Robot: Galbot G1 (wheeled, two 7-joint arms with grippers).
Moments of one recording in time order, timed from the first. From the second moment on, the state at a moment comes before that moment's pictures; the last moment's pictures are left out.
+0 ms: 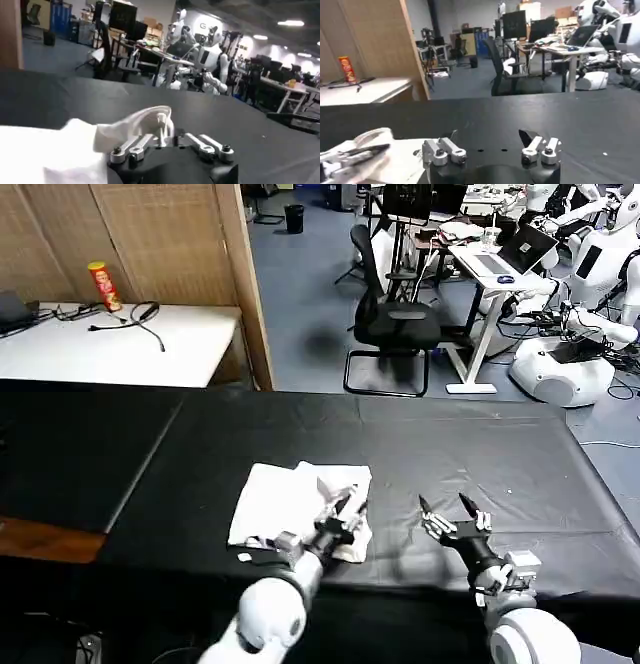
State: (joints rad) left arm 1.20 -1.45 -0.03 -1.83 -0.44 0.33 -0.05; right arm -1.49 1.24 0.57 2.17 0.41 -0.38 0.01
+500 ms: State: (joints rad) left arm 1.21 -1.26 -0.18 -1.98 -0.38 0.30 -0.04; right arm -1.32 1.17 0.35 2.04 0.33 -0.37 -0.03
